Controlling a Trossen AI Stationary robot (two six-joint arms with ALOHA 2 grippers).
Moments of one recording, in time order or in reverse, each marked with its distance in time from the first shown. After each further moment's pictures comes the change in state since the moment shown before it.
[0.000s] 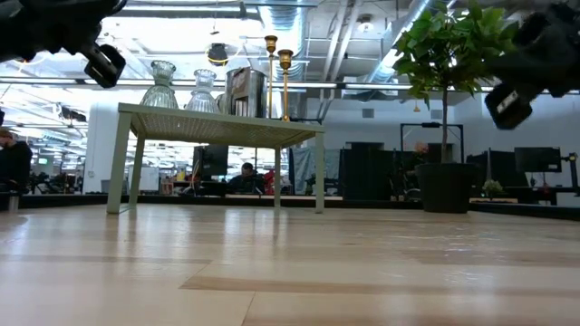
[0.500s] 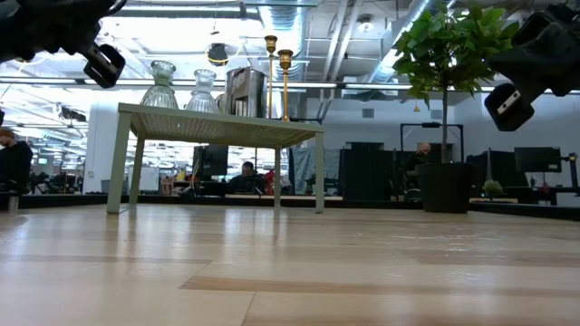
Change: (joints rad) left arm 0.000 0.000 0.000 -0.006 0.021 0.003; right arm -0.008 0.003 -0.018 0.040 -0.048 0.074
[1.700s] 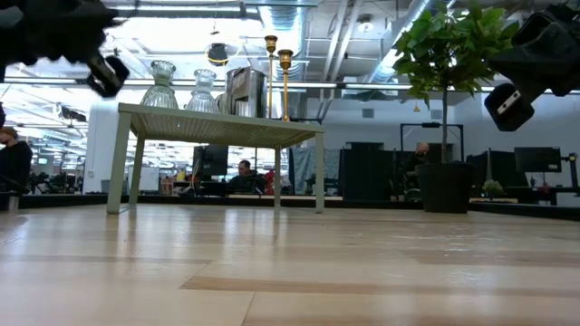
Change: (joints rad) left arm -0.015 0.068 0.000 0.009 0.021 -0.044; right arm 0.000 0.001 -0.001 -0.002 0.000 -0.001
